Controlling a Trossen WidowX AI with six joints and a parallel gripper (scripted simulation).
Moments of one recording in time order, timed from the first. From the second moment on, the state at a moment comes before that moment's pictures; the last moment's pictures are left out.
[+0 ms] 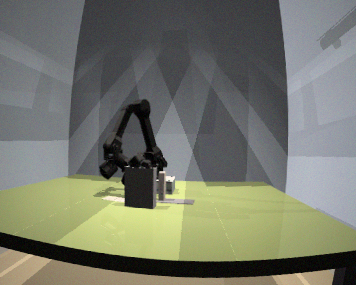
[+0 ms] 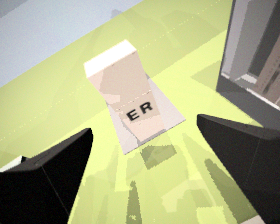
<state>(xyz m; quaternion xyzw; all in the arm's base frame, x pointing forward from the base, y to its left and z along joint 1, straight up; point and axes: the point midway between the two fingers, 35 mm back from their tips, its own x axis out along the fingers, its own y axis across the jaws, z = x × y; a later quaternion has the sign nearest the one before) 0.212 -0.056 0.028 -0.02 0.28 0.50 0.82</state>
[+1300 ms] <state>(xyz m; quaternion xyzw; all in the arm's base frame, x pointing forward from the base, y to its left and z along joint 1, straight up) 0.203 -0.088 0.068 -0.01 0.28 0.50 0.82</state>
